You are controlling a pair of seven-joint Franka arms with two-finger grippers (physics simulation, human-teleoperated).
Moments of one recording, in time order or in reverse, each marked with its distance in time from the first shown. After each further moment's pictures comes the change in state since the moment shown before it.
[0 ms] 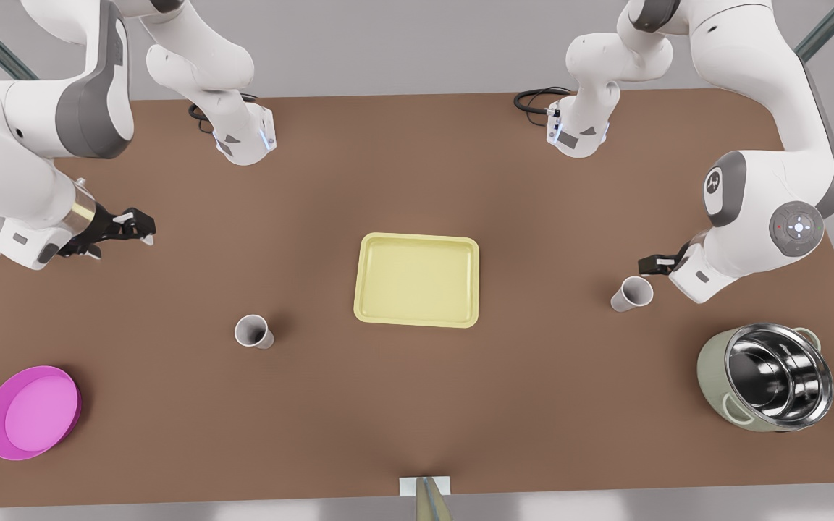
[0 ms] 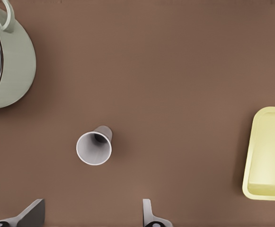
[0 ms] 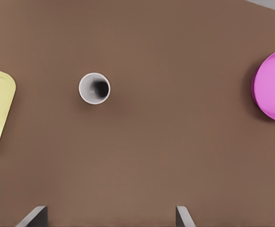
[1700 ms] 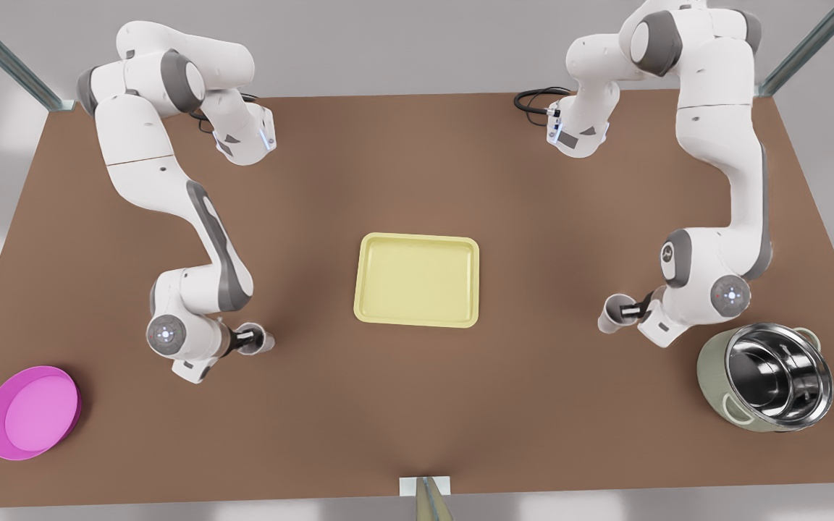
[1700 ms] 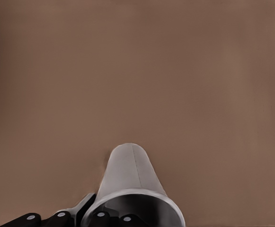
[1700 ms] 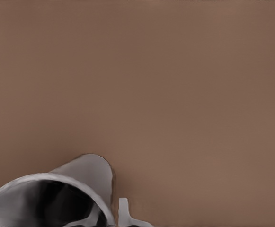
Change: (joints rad) left arm 0.019 0.219 -0.032 -0.171 -0.042 0.415 -0.067; right arm 0.088 0.568 0.011 -0.140 0.010 0.663 0.100
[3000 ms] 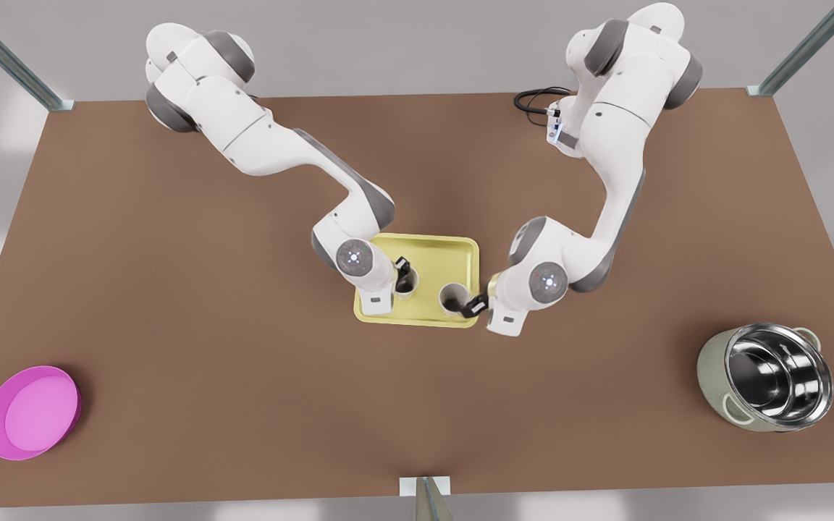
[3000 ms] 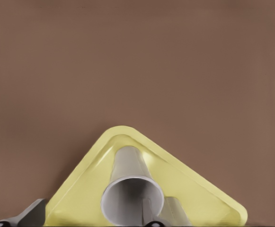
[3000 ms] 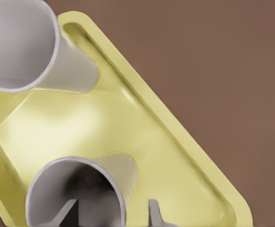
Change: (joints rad) left arm -0.177 0.130 -0.262 0.261 -0.100 -0.068 -0.936; right arm 0.318 0.042 0.285 0.041 0.023 0.104 0.028
